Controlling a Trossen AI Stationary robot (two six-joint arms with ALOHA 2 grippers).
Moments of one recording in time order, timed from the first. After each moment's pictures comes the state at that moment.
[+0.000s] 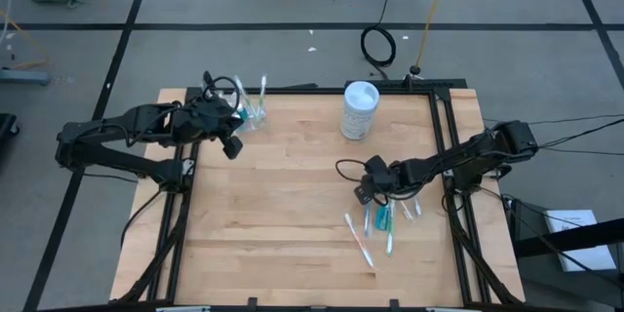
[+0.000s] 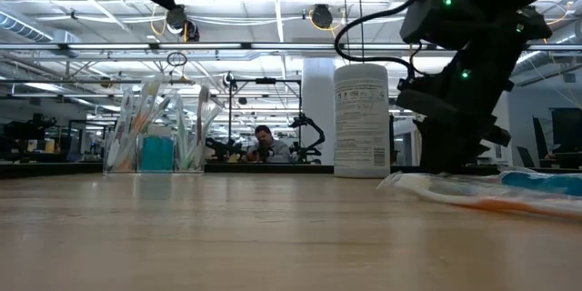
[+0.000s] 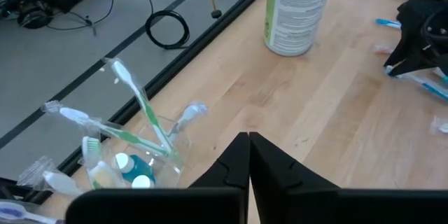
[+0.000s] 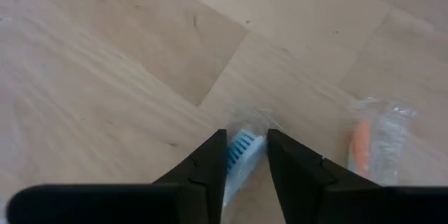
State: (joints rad) left arm 0.08 0.97 1.16 -0.95 -0.45 -0.35; right arm 0.15 1.53 0.65 -0.36 0.29 1.10
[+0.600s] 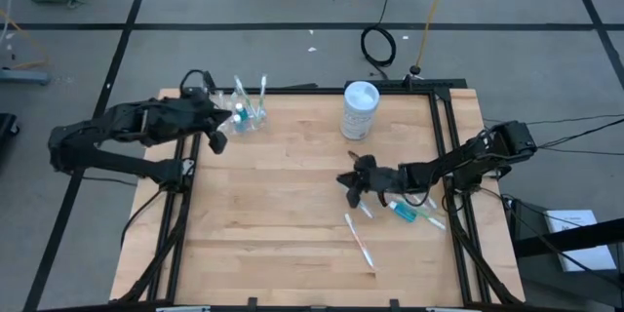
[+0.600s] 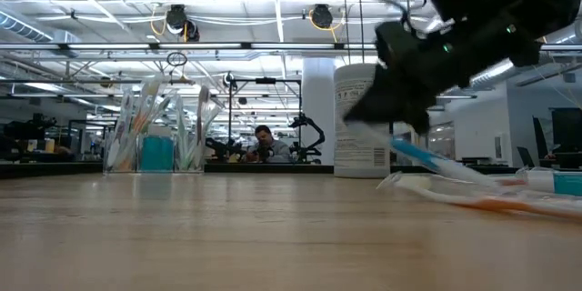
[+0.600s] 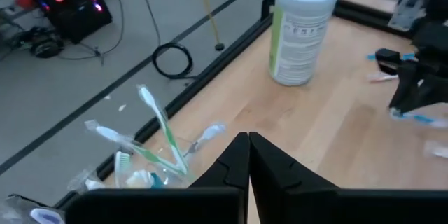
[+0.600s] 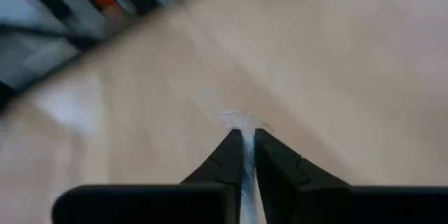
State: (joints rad) left arm 0.08 0.84 1.17 -0.94 -0.49 -0.29; right arm 0.16 1.54 0.51 0.60 0.37 0.62
